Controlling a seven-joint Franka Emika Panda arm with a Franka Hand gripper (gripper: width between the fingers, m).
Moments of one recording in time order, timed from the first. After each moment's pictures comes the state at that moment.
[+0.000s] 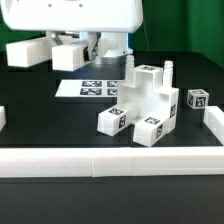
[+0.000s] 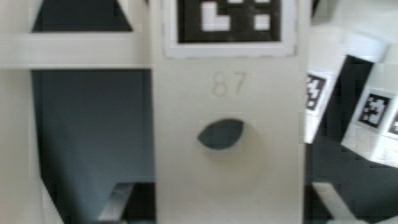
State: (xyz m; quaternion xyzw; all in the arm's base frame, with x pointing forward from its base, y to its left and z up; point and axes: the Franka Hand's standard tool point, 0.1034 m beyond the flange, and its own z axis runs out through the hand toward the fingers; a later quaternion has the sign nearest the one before) arm 0.526 -0.068 0.128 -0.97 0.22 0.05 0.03
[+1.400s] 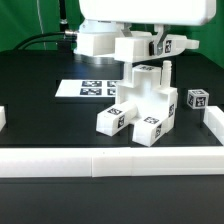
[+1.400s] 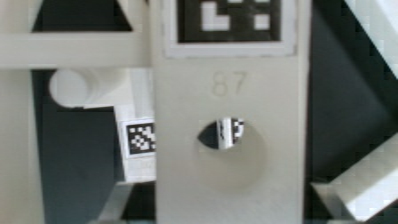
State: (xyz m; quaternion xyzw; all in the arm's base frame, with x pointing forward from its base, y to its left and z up) arm 0.553 0.018 0.131 -0.94 0.34 0.03 0.04
